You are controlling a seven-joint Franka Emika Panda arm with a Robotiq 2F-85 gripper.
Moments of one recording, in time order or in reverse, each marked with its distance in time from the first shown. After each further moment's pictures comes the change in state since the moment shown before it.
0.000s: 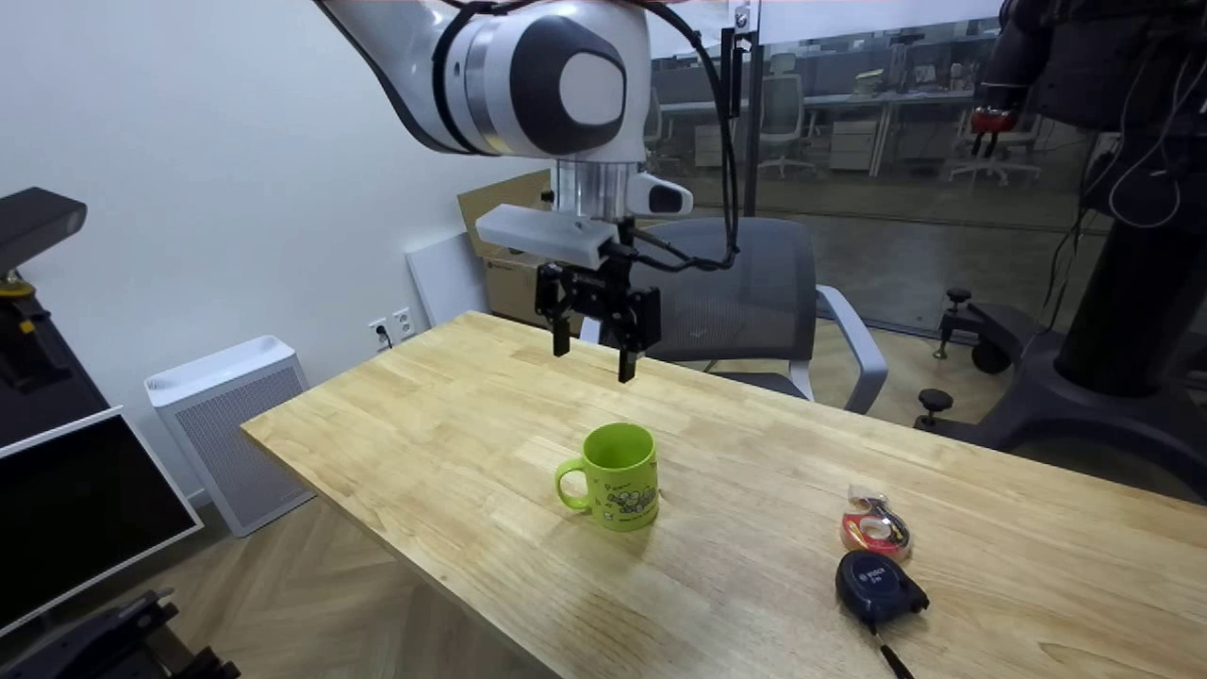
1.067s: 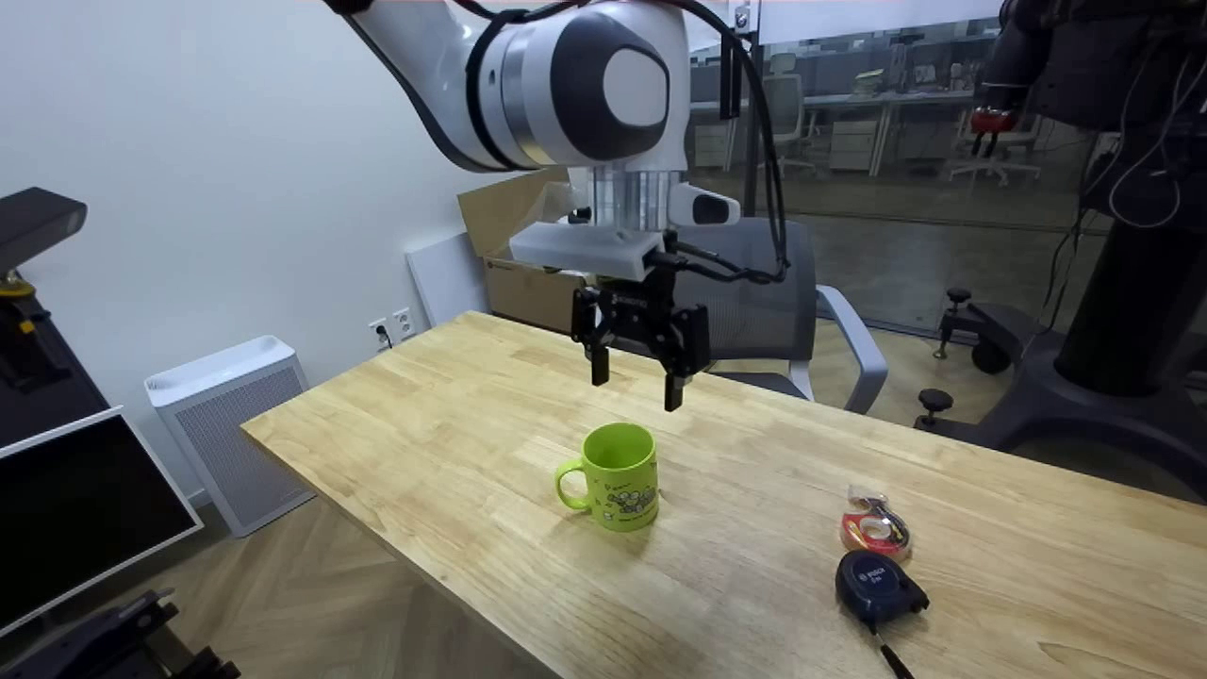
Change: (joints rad) arm -0.013 0.002 -0.071 -0.016 -0.100 -0.022 0.027
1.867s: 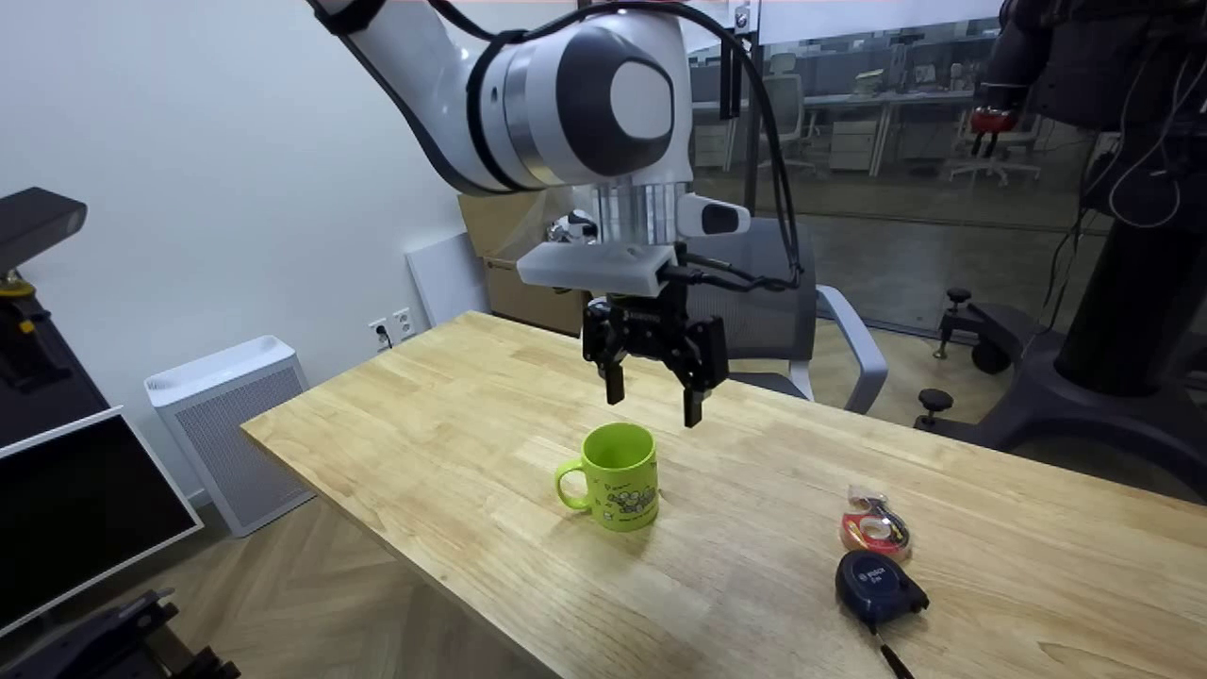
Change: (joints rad) arm 0.002 -0.003 -0.021 -0.041 -0.075 0.056 0.020
